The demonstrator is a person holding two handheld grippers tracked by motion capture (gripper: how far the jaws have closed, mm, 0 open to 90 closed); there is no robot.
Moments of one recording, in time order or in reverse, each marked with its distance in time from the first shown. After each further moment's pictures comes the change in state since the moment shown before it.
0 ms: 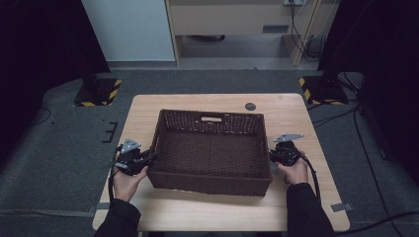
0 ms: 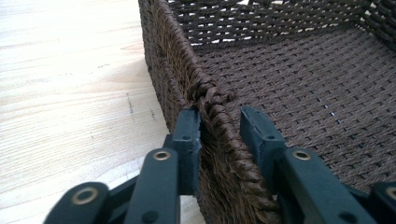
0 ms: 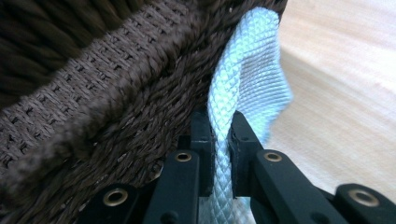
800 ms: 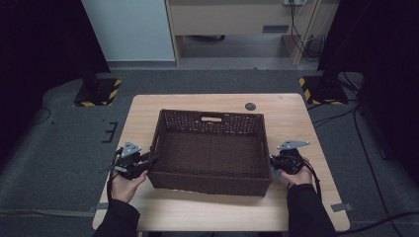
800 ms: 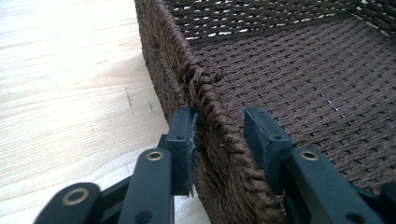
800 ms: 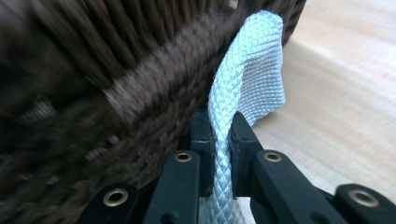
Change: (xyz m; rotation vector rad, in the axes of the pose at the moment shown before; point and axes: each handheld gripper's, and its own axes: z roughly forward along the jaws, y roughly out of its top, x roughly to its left) left arm -0.008 -0.005 -0.006 0.019 0.020 0.045; right arm 0.019 -0.014 -0.023 -0.020 0.024 -0.006
